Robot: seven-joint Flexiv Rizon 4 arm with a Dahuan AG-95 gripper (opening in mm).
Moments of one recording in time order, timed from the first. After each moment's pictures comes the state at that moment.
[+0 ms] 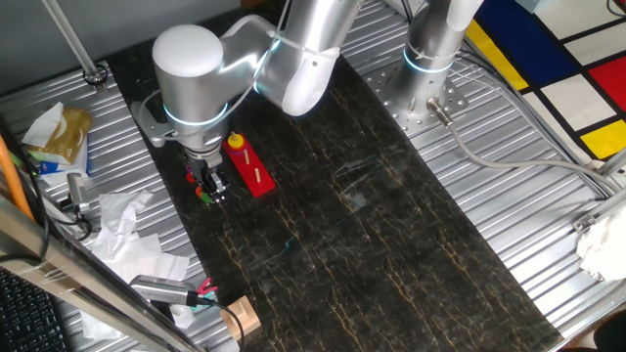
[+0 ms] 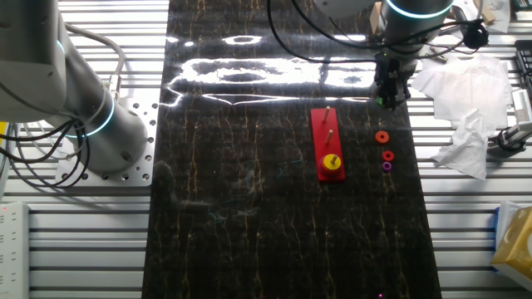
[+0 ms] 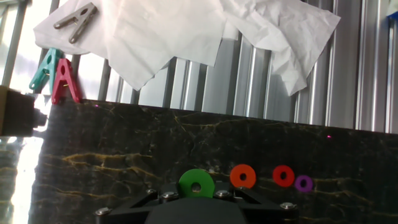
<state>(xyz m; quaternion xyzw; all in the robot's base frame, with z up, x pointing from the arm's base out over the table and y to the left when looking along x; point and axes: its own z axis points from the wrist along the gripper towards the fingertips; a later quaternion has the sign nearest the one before) 0.619 0.068 0.083 -0.08 0.99 0.00 0.06</state>
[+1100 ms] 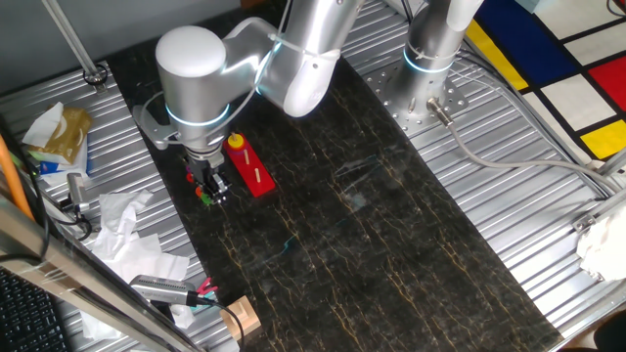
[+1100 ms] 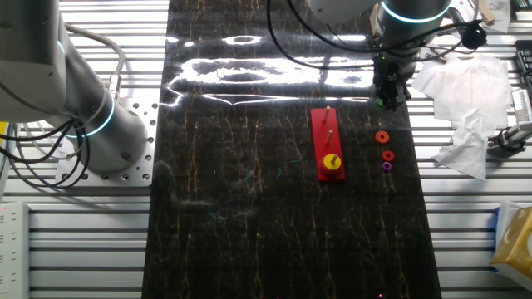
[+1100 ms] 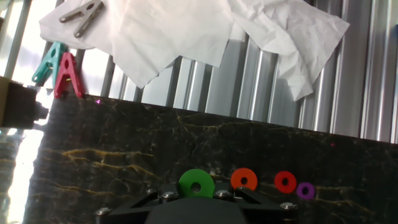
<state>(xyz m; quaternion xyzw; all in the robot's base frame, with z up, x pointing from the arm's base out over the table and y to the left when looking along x) 0.618 0.067 0.079 -0.11 0.99 0.00 0.07</state>
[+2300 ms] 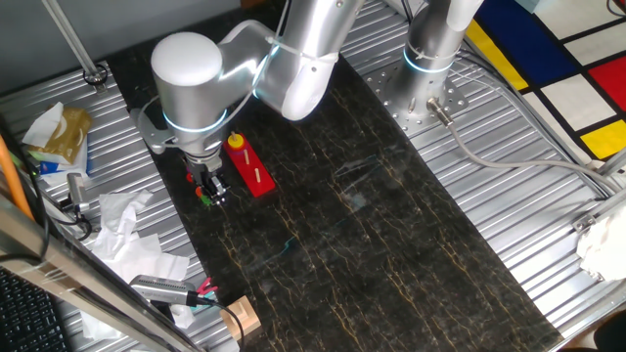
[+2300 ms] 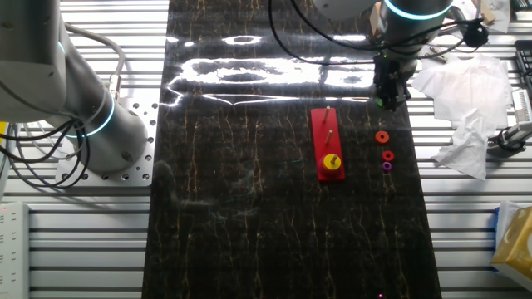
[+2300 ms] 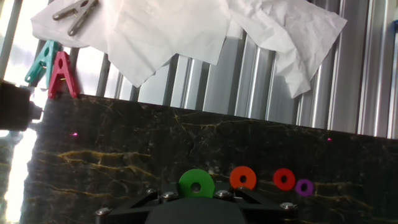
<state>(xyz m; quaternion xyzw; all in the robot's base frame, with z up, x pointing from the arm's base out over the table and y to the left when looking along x) 0.619 0.067 0.076 -0.09 0.99 -0.01 0.05</state>
